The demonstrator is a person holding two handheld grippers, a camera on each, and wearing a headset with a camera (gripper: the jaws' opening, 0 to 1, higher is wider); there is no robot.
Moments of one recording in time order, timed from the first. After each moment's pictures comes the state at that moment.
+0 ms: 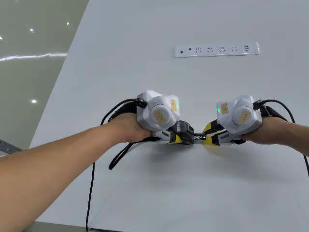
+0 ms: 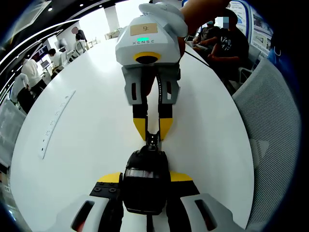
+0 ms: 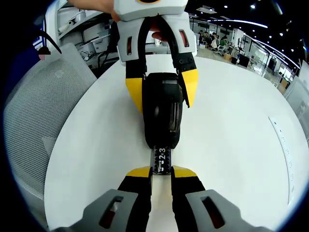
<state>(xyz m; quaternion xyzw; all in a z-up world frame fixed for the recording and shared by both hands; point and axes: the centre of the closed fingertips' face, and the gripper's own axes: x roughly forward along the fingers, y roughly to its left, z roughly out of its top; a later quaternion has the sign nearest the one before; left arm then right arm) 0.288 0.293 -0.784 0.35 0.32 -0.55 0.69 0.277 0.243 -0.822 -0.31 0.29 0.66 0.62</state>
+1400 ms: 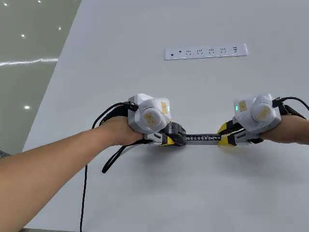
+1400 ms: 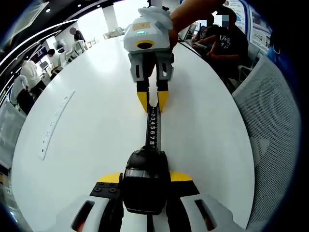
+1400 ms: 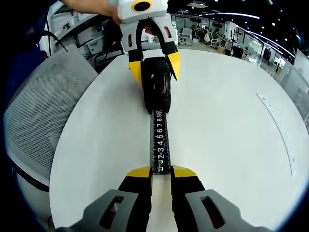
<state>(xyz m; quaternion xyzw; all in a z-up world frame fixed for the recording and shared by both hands) 0.288 0.292 -0.784 0.35 0.32 -0.55 0.68 0.277 0.180 -0.820 -0.29 0.32 0.64 0.63</state>
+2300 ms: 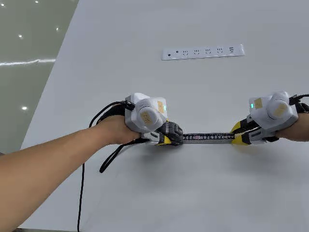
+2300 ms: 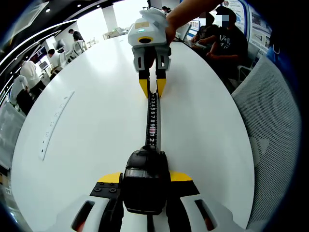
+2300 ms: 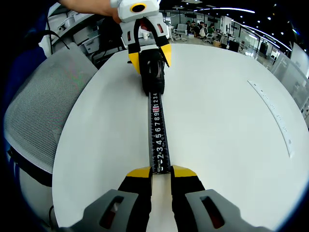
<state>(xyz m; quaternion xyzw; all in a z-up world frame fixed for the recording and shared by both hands) 0.288 0.292 -0.785 0.35 0.32 -0.55 0.68 0.276 0.136 -0.822 -0.30 0.34 0.62 0.64</state>
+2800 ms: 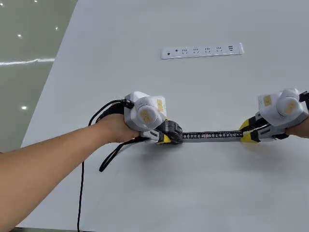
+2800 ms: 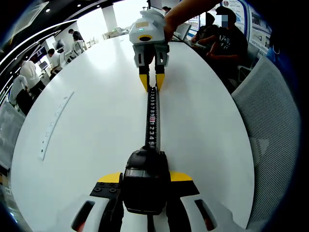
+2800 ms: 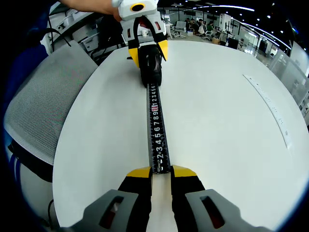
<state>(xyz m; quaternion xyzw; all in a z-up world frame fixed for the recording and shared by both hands) 0.288 0.292 -0.785 0.35 0.32 -0.56 0.68 0.279 0.108 -0.821 -0.30 0.35 0.62 0.64</state>
